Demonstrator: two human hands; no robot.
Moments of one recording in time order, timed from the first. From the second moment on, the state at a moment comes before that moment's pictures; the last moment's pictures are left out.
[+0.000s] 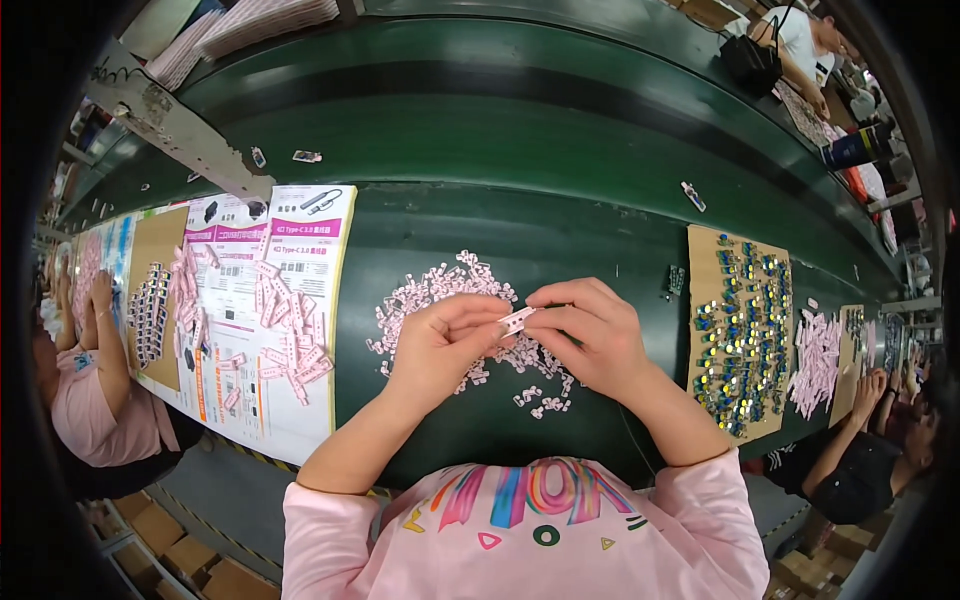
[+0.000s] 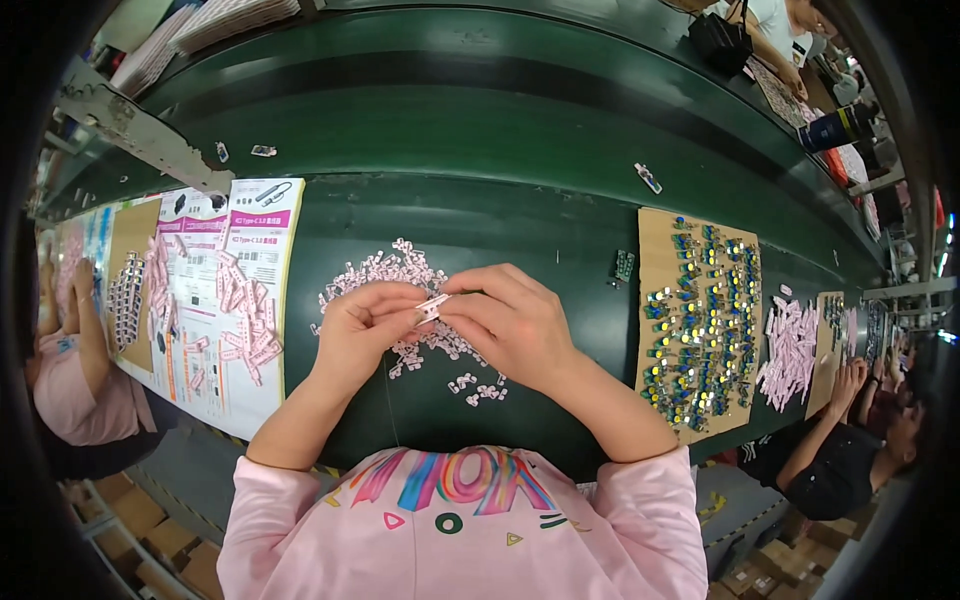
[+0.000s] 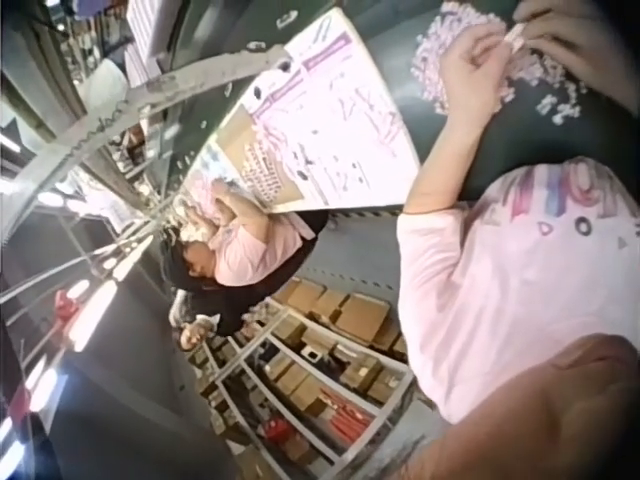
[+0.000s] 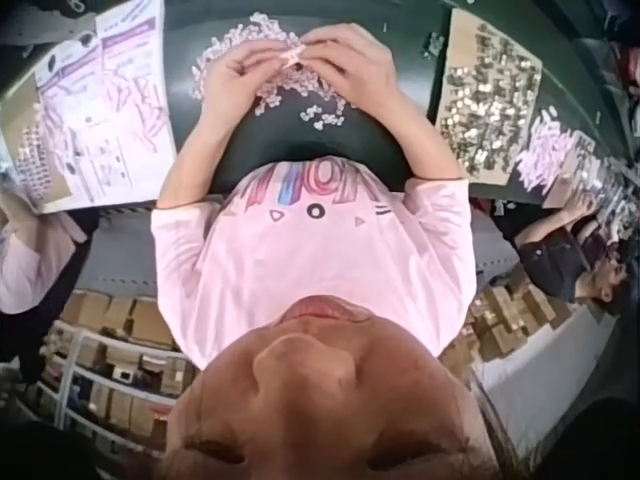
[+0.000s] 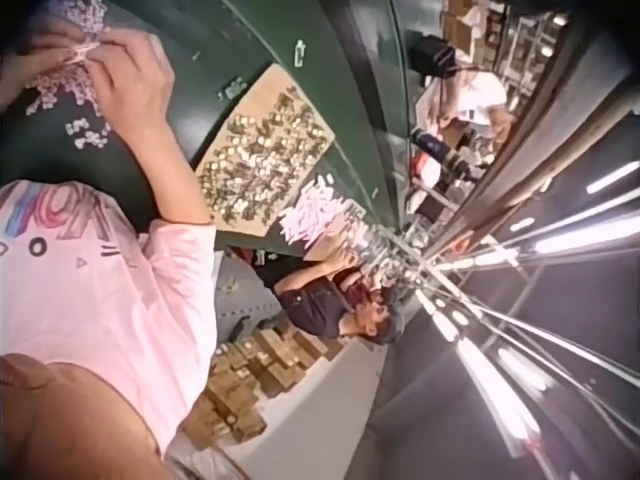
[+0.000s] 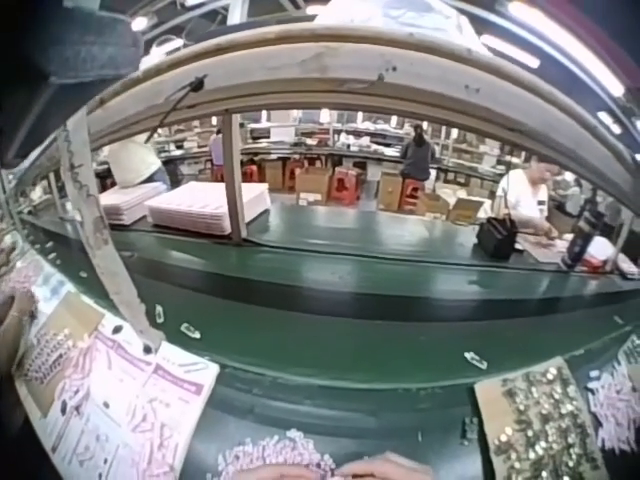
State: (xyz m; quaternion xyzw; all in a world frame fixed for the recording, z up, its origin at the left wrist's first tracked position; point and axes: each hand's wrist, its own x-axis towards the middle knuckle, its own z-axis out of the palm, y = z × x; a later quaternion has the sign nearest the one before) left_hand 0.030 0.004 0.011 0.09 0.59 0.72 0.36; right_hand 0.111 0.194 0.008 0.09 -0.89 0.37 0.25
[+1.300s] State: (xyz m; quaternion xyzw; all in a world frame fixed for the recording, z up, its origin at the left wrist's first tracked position) left_hand 0.036 0.012 -0.011 0.20 0.75 0.59 0.22; right_hand 0.158 0.311 0.004 -0.14 -0.96 0.01 0.23
